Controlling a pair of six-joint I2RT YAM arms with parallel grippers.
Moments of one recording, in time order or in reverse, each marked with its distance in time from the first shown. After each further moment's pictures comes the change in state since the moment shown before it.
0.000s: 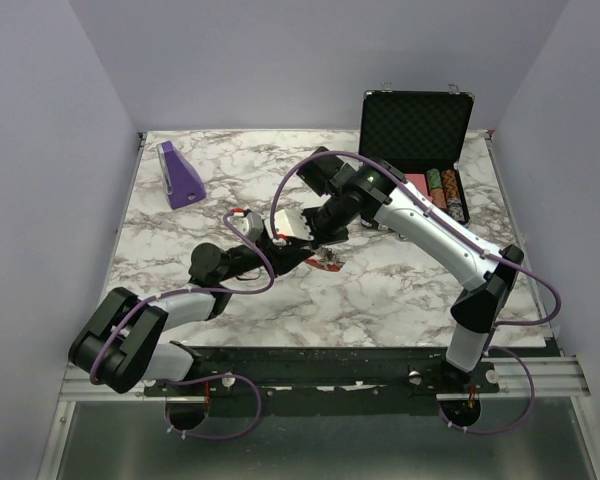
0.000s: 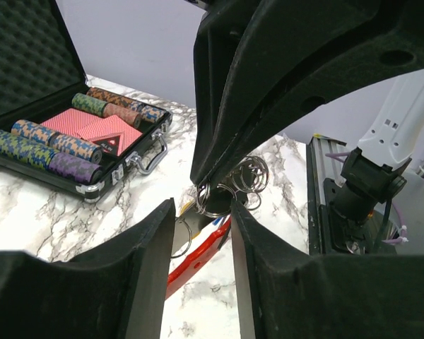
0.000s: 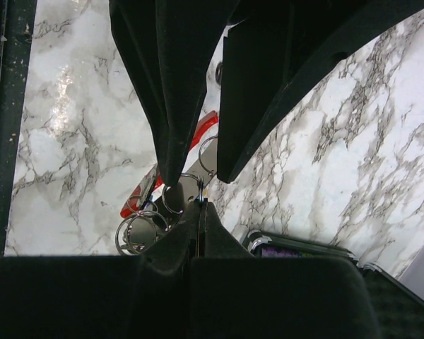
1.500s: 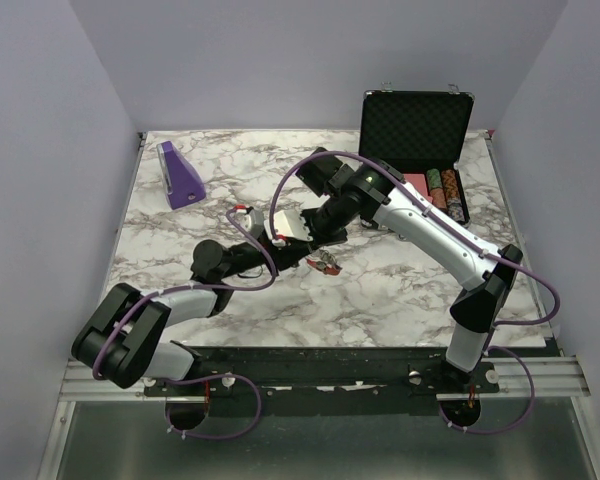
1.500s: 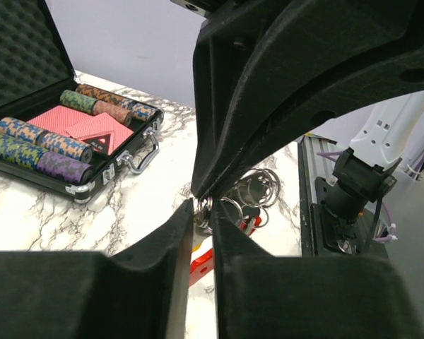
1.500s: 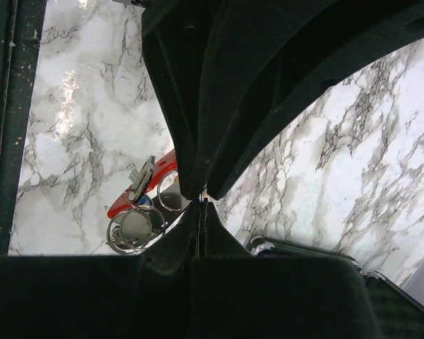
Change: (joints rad) left arm 0.000 0.025 0.023 0.000 0.018 -0.024; right arm 0.003 0.005 0.000 0.000 -0.019 0.000
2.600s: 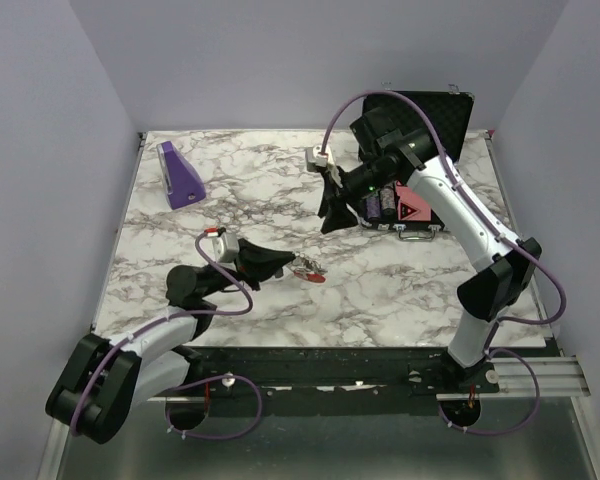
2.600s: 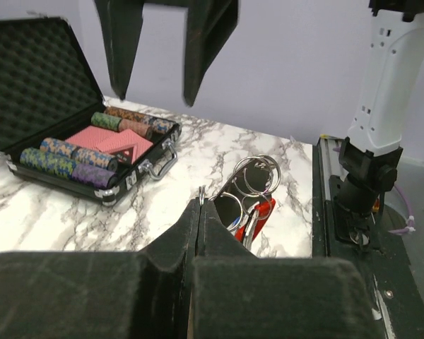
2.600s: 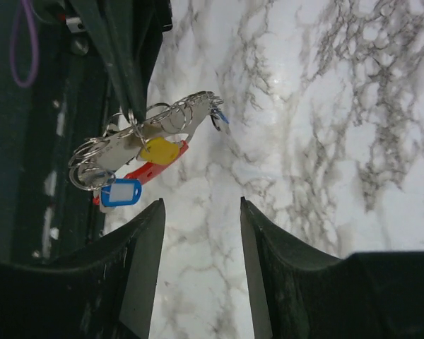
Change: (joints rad) left arm 0.064 -0.258 -0.148 -0.031 0.017 0.054; right arm -0.278 0.003 0.056 0.052 -0.493 0.187
